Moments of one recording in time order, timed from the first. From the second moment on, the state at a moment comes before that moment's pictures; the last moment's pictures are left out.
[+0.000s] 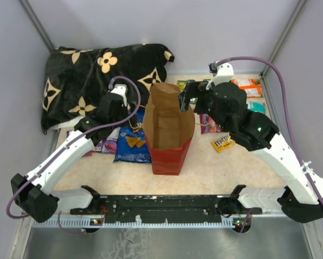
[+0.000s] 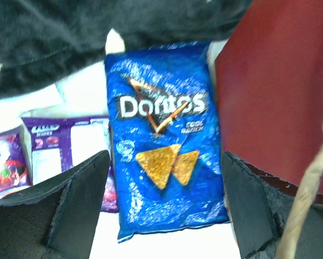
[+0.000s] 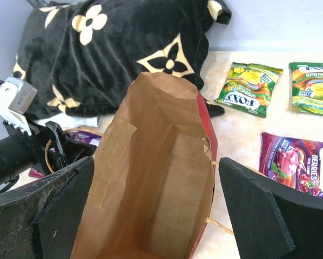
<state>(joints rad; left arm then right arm) -0.58 1.22 1.17 -0.54 -0.31 -0.27 0.86 1.13 1.57 -0.68 0.46 0.42</state>
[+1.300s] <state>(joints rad) -0.59 0.96 0.58 -0.05 -0.66 -0.24 0.19 1.14 1.45 -0.51 -0.15 0.51</state>
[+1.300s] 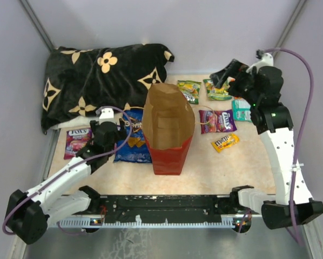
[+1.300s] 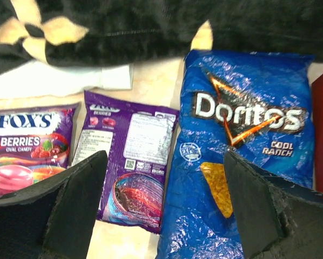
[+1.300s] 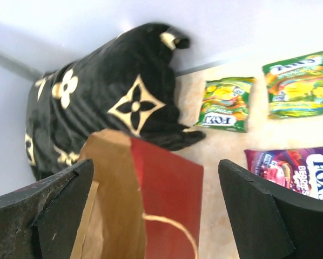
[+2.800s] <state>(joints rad) -0.23 0.80 0.75 -0.31 -0.09 -0.62 0.11 1.74 1.09 -0.27 0.17 0.43</state>
